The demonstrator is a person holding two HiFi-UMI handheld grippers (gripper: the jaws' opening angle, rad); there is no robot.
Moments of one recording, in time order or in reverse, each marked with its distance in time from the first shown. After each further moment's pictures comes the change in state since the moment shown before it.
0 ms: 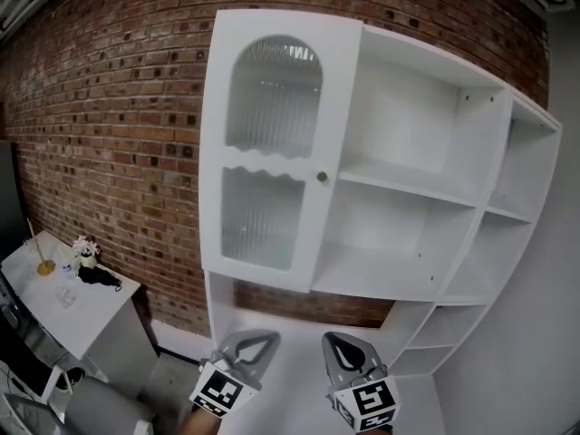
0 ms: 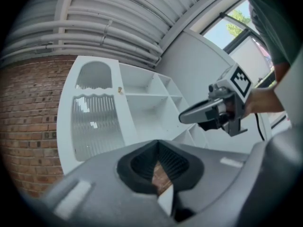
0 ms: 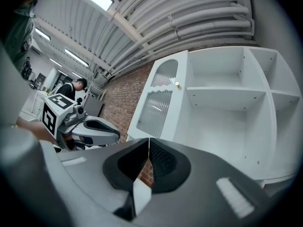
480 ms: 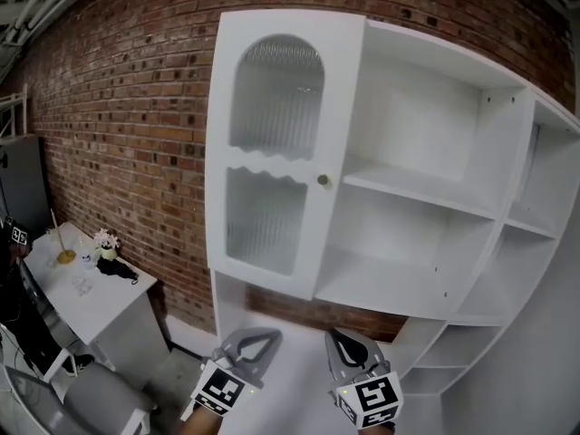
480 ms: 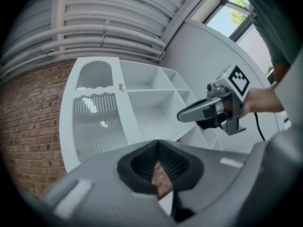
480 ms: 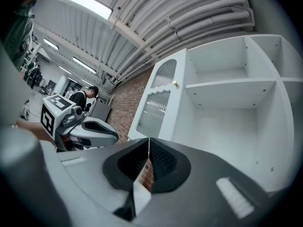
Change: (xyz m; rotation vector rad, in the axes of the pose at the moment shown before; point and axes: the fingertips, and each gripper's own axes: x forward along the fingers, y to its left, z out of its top) left arm 0.037 -0.002 -0.001 0.022 0.056 0.118; right arm 0.016 -0.043 -0.009 -0.005 -0.061 0.121
